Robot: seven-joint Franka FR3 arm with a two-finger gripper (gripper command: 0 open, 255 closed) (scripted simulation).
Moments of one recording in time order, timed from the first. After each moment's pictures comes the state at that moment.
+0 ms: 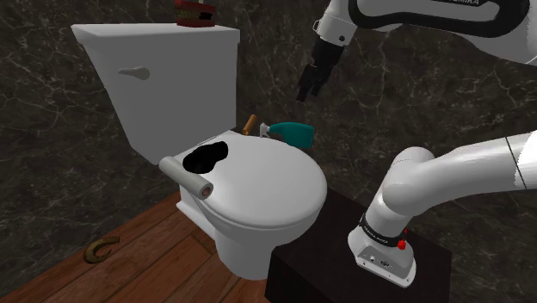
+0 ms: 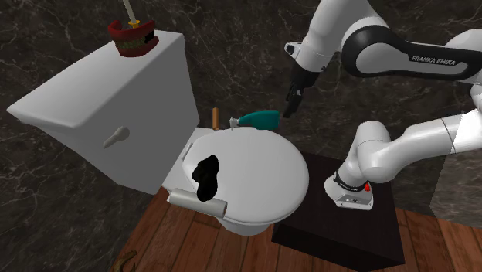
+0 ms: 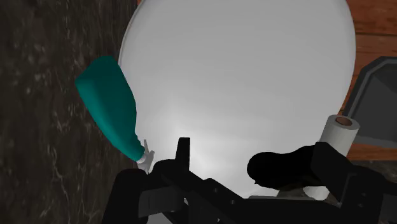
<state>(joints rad) 0.01 -0.82 0.00 -2.35 0.09 1.72 -0.04</state>
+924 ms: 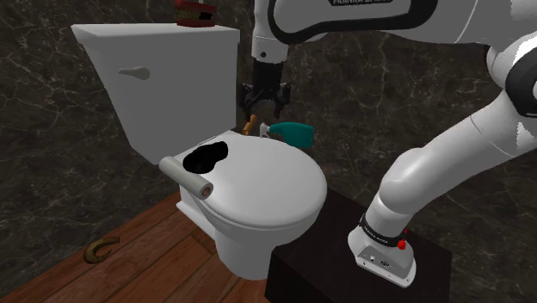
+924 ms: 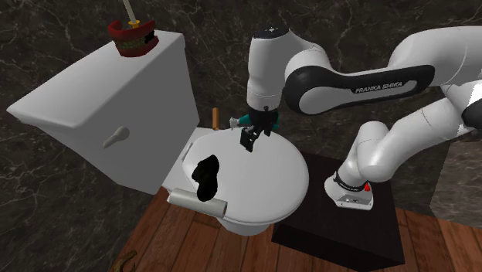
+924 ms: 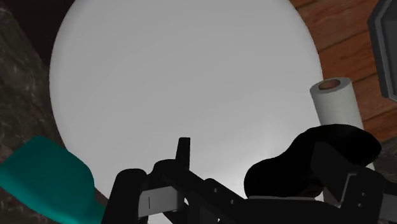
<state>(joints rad) -0.07 -0.44 0.34 -2.14 0.19 1.73 0.63</state>
